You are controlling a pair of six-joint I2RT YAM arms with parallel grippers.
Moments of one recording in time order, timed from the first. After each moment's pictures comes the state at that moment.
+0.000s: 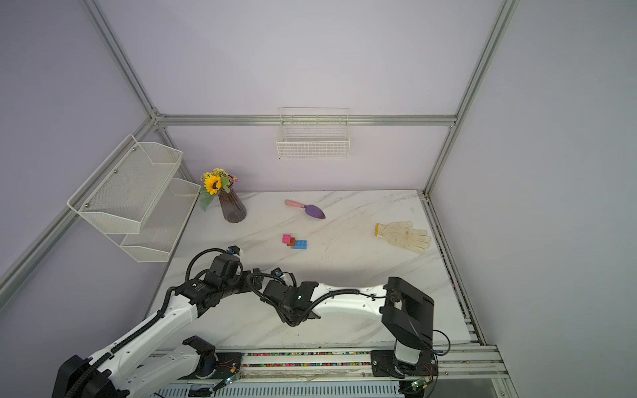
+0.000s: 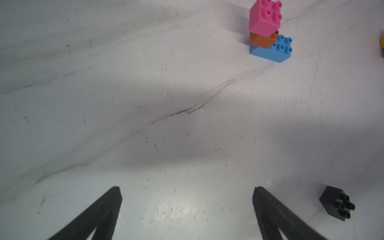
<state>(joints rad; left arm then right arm) -0.43 0.96 0.58 -0.52 -0.07 -0.52 1.20 1.66 1.17 -0.60 0.30 0.60</state>
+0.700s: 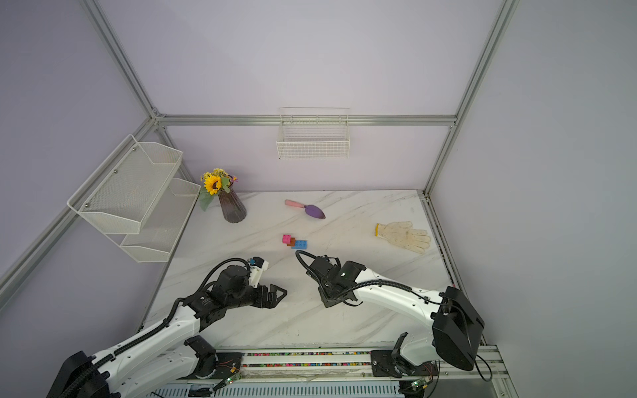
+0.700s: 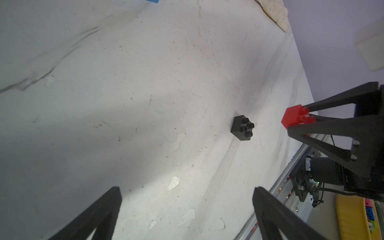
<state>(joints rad) -0.59 0.93 0.44 -0.24 0.29 -0.51 0.94 1.41 0.99 -0.91 0.19 0.53</state>
